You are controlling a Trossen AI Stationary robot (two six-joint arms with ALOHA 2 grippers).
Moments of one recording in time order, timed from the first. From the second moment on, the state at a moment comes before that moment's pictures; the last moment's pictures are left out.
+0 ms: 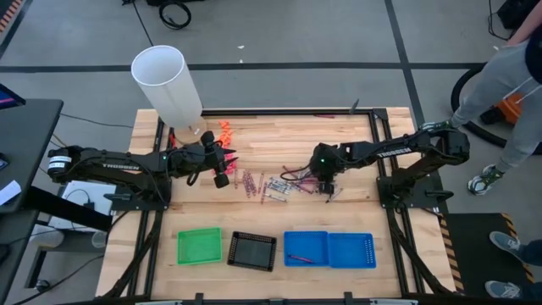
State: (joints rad) left arm 0.12 0.98 0.46 0.11 -0.34 0.15; right arm -0.23 1.43 0.65 -0.34 0.01 -0.11
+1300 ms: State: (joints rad) left arm 0.12 0.98 0.46 0.11 -0.34 0.09; right arm -0.23 1.43 0.70 -0.44 -0.06 -0.05
